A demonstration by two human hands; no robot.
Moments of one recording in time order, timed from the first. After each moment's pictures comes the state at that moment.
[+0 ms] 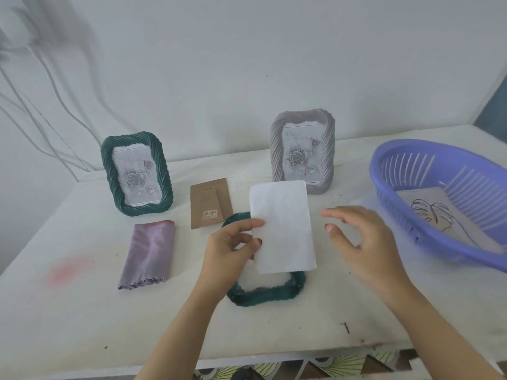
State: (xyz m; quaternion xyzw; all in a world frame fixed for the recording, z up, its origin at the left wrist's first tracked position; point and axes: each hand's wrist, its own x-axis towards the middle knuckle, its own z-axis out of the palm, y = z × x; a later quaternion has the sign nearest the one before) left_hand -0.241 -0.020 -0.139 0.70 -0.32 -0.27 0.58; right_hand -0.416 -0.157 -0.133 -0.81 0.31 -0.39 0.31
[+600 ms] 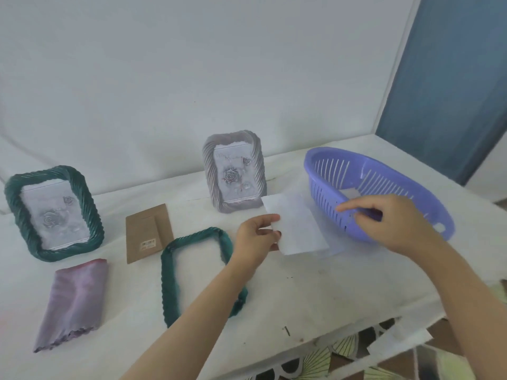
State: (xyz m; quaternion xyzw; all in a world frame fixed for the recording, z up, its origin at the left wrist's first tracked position) left_hand -0.318 -0.145 -0.143 0.64 -0.32 -0.42 0.56; right_hand -0.531 -0.217 -0.075 -0.82 0.44 -0.26 0.27
